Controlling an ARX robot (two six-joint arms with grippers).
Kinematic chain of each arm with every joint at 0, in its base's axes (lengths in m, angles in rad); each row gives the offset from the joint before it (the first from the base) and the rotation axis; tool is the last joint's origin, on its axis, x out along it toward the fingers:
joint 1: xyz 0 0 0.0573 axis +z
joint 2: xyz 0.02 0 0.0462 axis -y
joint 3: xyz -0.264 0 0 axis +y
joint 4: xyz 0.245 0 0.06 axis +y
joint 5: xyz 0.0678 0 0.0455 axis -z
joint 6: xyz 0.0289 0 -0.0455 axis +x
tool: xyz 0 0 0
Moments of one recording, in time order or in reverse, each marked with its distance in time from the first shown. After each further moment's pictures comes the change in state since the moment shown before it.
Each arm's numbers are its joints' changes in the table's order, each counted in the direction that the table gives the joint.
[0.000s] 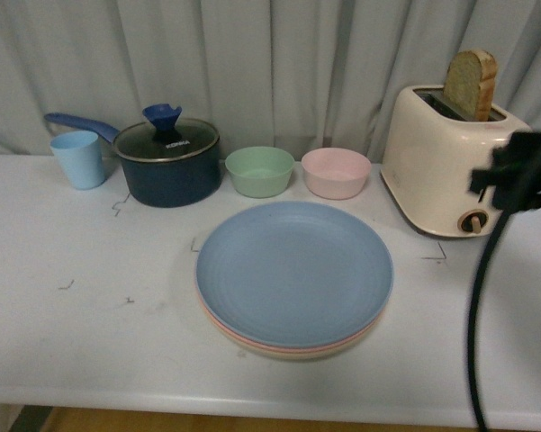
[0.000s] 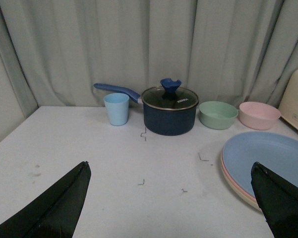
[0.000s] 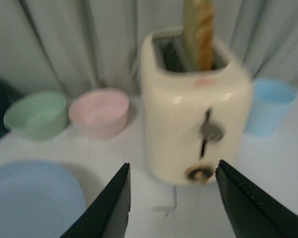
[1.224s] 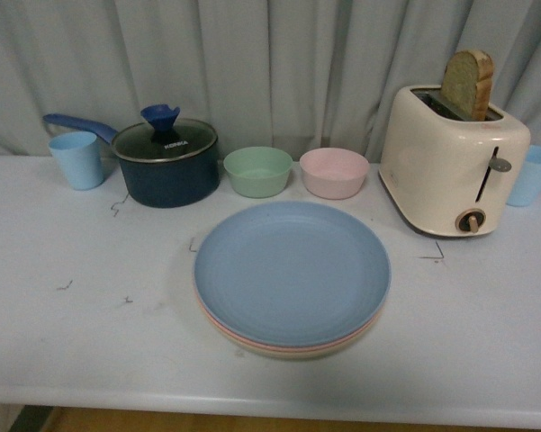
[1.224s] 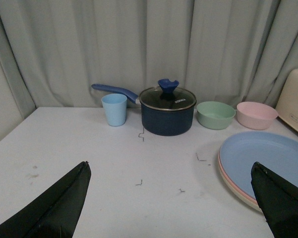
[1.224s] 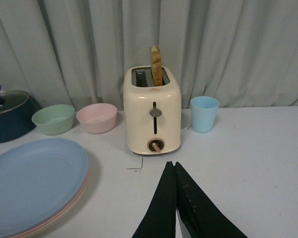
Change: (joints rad) left arm 0.000 0.000 0.000 0.000 0.002 0.000; right arm -0.132 1.116 0.635 0.340 -0.106 -0.055
